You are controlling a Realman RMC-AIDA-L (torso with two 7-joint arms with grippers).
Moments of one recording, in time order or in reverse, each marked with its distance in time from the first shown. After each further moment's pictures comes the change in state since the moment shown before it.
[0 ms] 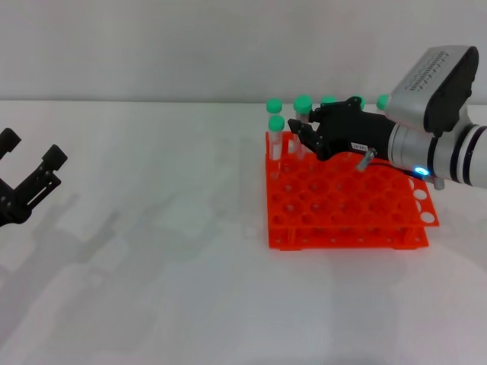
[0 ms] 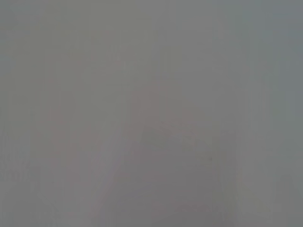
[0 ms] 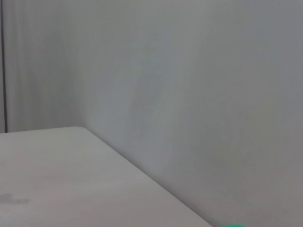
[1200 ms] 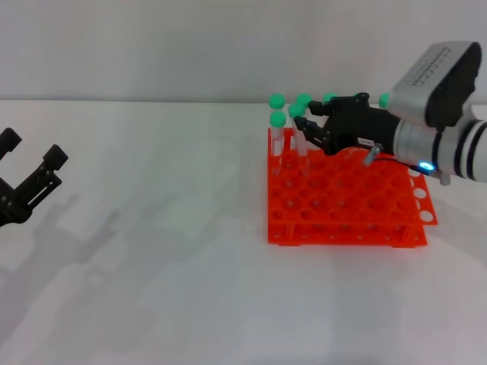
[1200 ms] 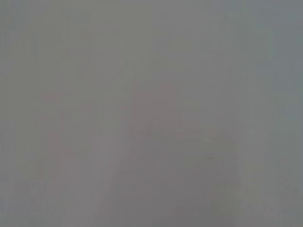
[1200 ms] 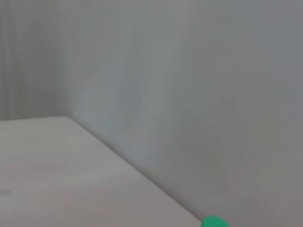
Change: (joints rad) left arm -0.002 0.000 0.000 0.000 0.001 -0.003 0.001; right arm 0.017 -0.007 0.009 0.023 0.000 0.032 -0.005
